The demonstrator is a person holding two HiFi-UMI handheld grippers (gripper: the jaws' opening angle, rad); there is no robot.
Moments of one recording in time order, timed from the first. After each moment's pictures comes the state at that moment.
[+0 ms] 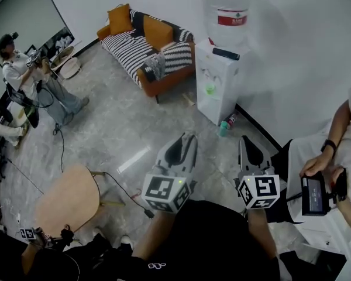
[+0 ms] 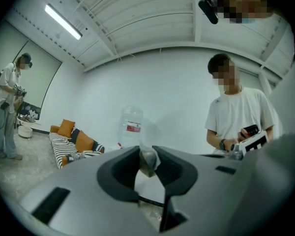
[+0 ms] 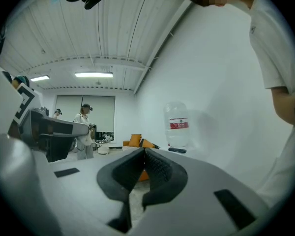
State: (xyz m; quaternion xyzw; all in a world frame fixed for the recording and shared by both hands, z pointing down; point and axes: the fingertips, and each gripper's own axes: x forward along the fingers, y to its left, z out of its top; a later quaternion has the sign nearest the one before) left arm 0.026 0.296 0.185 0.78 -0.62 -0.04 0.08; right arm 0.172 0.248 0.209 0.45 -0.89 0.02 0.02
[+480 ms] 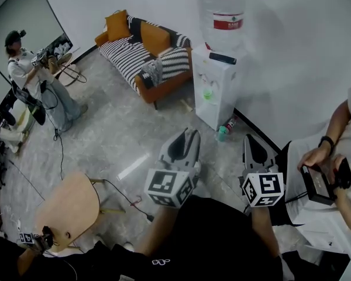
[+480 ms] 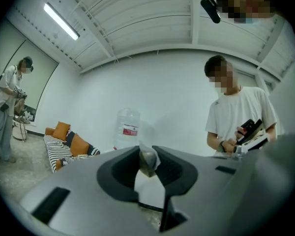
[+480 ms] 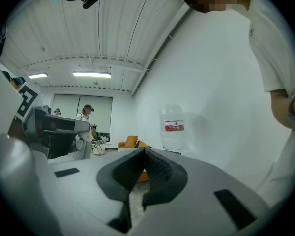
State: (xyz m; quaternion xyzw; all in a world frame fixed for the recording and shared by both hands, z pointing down) left arm 0.034 0.255 0.179 0.79 -0.61 -0.05 0.05; right arm 0.190 0.215 0.210 0.47 -0.88 0.01 0.02
